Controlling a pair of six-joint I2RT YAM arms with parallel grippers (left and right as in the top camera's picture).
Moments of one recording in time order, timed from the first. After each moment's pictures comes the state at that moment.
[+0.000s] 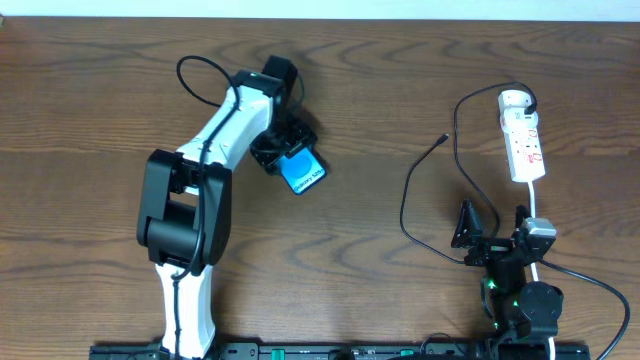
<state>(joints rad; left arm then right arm) -0.29 2.14 1.66 -1.03 0.29 -0.93 0.00 0.02 0.01 -0.07 -0.02 0.26</state>
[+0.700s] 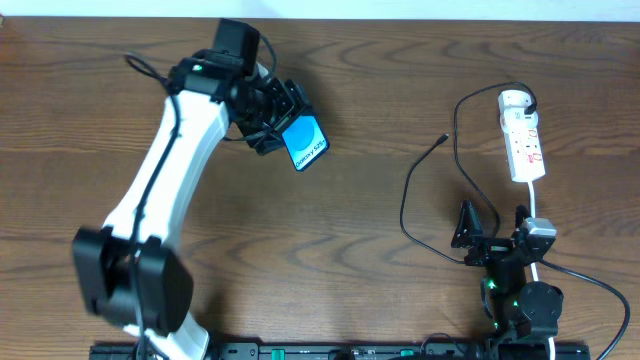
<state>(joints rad) -0.24 1.79 1.66 -1.05 0.51 -0.87 0.00 0.02 0.01 -0.07 -0.02 0.26</state>
